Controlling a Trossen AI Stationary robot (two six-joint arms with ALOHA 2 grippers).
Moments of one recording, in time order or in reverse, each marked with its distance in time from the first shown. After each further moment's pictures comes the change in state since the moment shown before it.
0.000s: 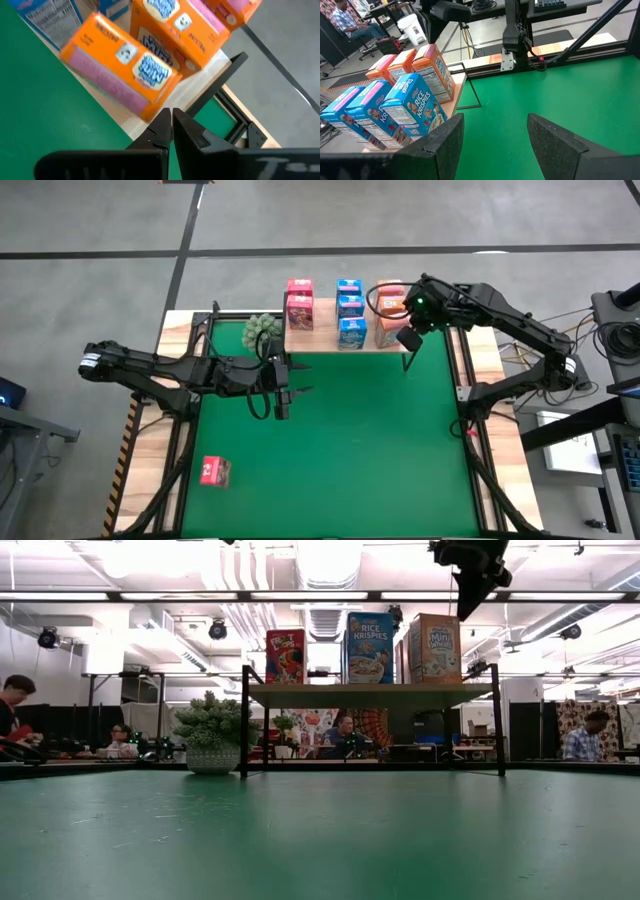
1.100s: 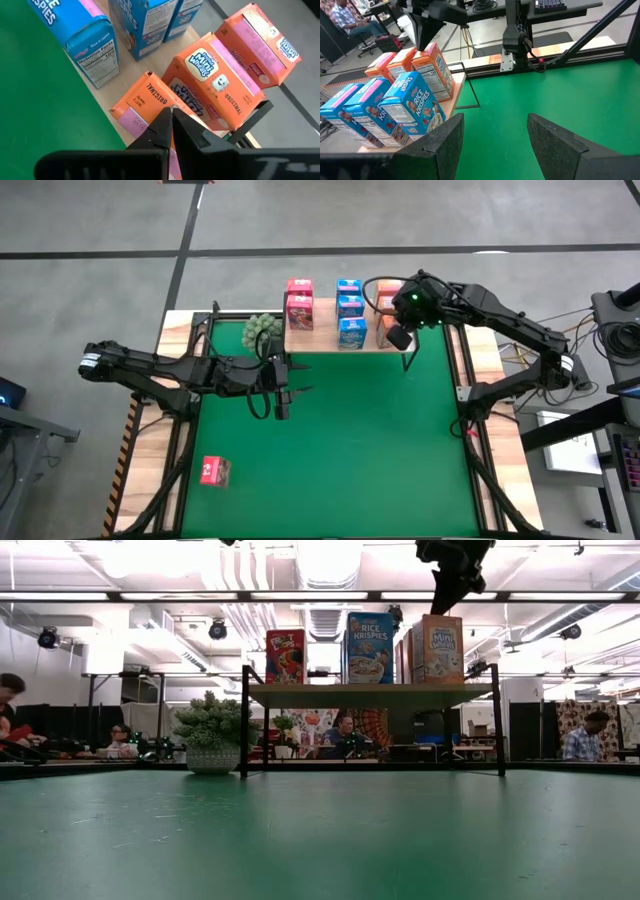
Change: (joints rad) left arm 0.000 0.000 0.000 0.001 0.000 -0.023; right arm 0.000 0.026 -0.019 0.180 -0.085 -0.121
